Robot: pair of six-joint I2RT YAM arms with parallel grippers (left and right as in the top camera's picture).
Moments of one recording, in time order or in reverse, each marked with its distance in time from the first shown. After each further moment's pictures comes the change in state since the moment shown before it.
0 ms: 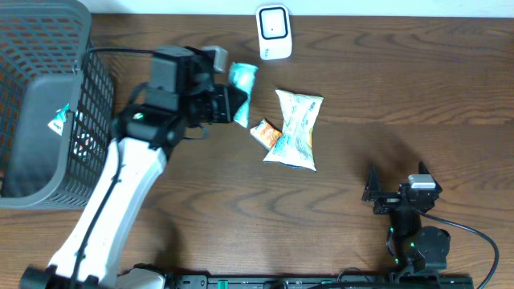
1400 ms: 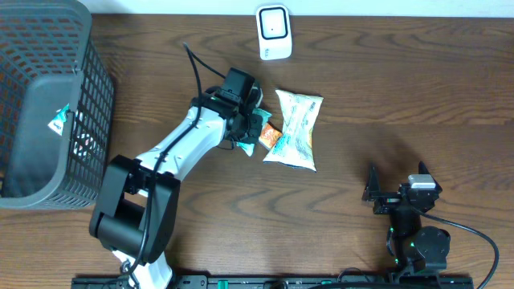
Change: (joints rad) left arm -0.158 0.444 0.000 -0.010 -0.297 0.157; right arm 0.000 0.000 0.000 0.000 0.000 0.000
